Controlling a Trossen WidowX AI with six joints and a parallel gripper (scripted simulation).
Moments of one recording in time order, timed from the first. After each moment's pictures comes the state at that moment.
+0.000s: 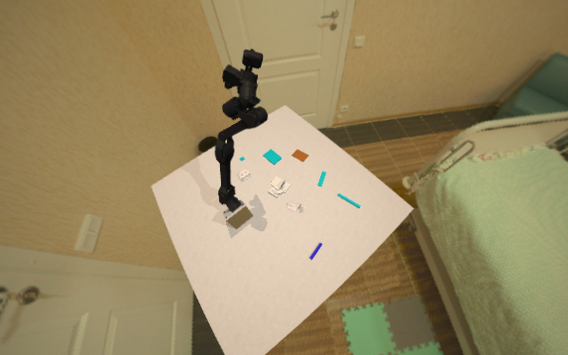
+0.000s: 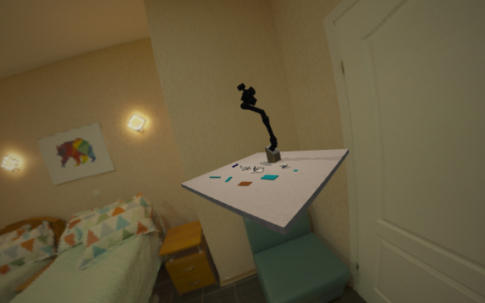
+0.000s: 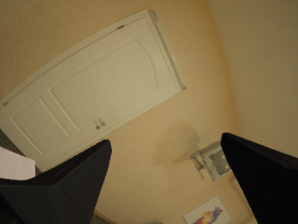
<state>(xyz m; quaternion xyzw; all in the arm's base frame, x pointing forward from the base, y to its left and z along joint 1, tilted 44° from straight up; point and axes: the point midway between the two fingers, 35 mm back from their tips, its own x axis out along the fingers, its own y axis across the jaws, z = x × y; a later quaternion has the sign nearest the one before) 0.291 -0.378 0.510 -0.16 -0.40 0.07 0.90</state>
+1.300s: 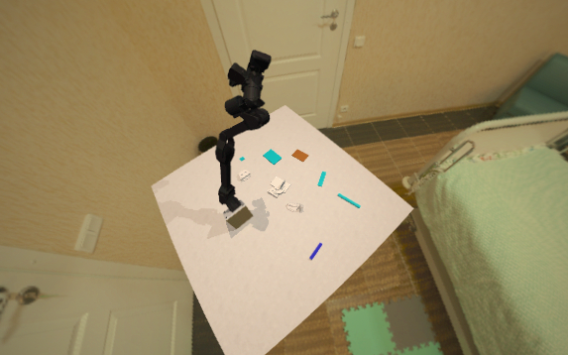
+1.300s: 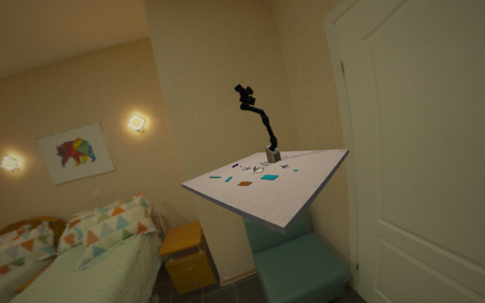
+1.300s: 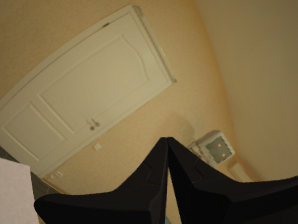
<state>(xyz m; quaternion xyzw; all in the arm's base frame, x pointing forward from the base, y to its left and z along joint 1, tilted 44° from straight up) 0.303 -0.399 0.499 -0.11 -0.38 0.05 0.92</state>
